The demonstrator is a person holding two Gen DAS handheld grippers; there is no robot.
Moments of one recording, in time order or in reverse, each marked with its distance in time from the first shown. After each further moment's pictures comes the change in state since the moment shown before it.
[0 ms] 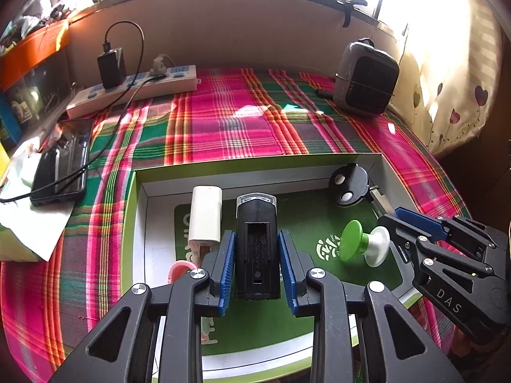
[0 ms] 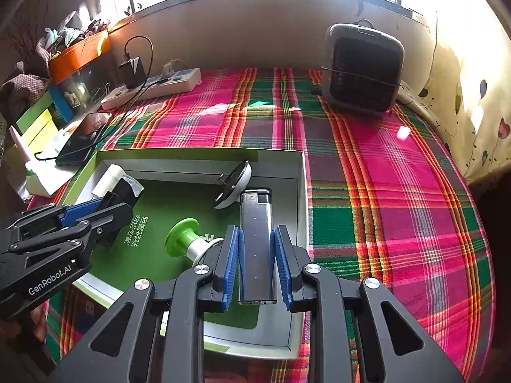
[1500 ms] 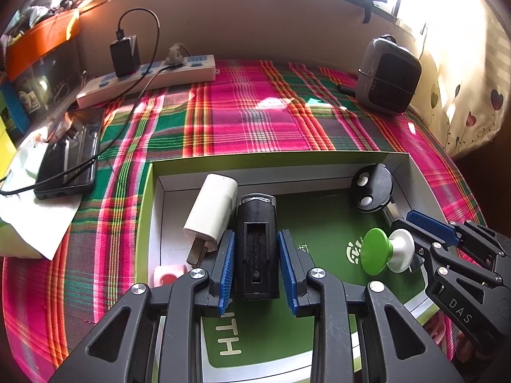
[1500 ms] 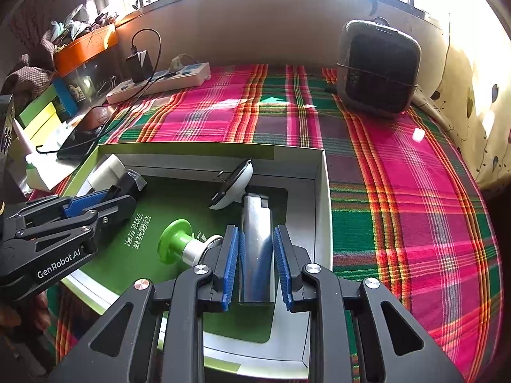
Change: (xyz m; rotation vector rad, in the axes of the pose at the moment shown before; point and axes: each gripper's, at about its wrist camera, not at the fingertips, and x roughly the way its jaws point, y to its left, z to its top) left arm 0.014 0.014 -0.001 -0.036 0.026 0.046; right arm 0.014 0.006 -0.001 -0.022 -0.001 0.025
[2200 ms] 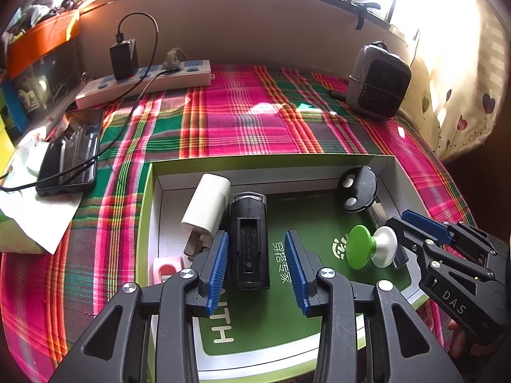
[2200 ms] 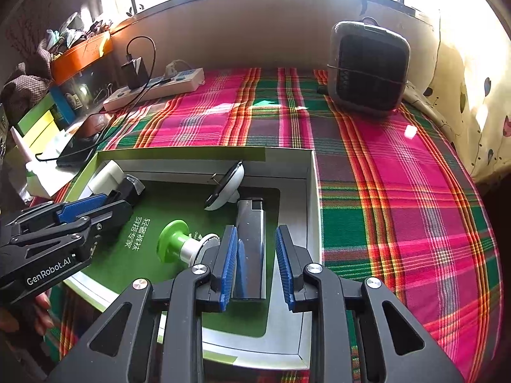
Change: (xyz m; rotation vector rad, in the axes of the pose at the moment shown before) left arm -0.015 -0.003 -0.002 -0.005 -0.017 -0.036; right arm -0.008 -0.004 -0.002 0.033 -0.014 -0.011
